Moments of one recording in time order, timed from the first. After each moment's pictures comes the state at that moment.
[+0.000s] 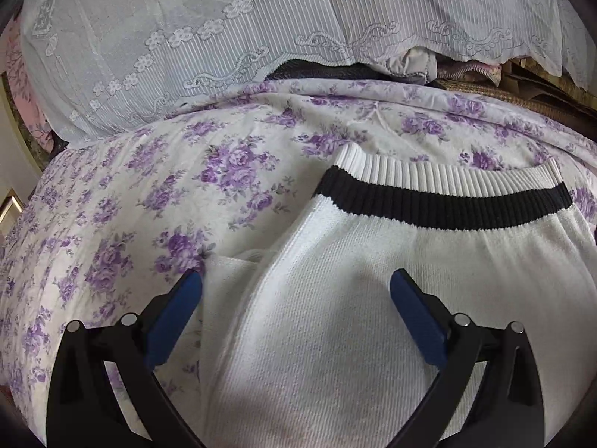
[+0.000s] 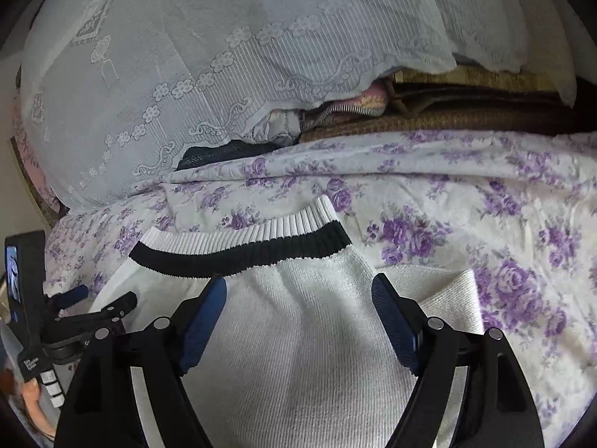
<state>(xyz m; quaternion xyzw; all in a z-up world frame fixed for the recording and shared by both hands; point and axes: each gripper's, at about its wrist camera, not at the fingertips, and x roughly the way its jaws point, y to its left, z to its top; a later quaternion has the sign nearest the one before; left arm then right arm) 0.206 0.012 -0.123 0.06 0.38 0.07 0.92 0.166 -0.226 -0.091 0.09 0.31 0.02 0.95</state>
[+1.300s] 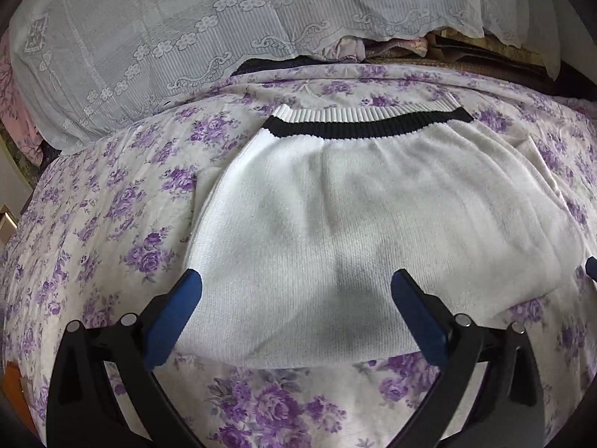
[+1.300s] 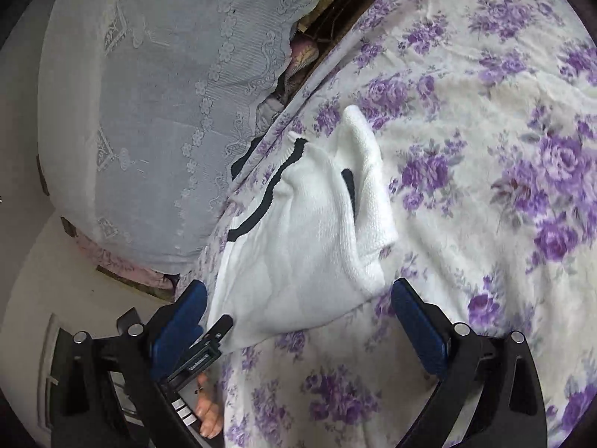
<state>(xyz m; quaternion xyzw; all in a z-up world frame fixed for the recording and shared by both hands) 0.086 -0.028 -0.115 0.10 0.40 0.00 0.91 0.016 -0.328 -0.128 0.45 0.34 0.13 0.82</state>
